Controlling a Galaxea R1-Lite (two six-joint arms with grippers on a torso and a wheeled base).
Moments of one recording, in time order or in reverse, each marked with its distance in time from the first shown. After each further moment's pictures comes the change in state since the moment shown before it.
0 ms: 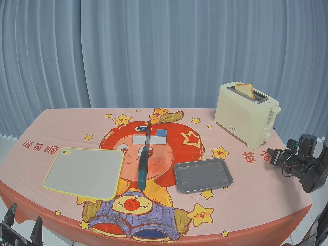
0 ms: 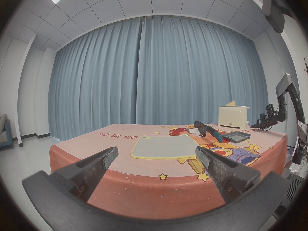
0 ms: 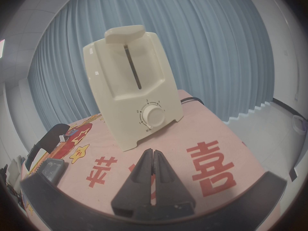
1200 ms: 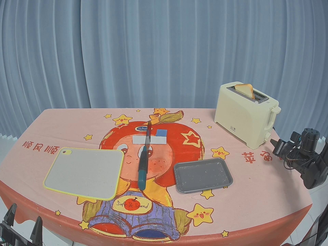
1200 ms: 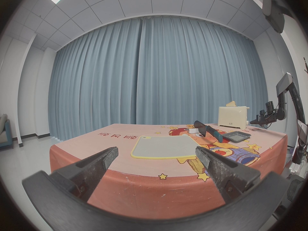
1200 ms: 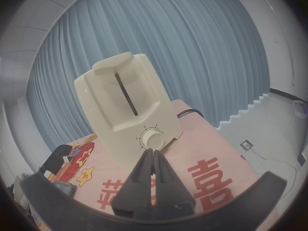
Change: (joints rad) left arm 0.000 0.000 0.000 0.000 0.000 0.000; right arm -0.006 -0.027 -0.047 -0.018 -0.028 0.127
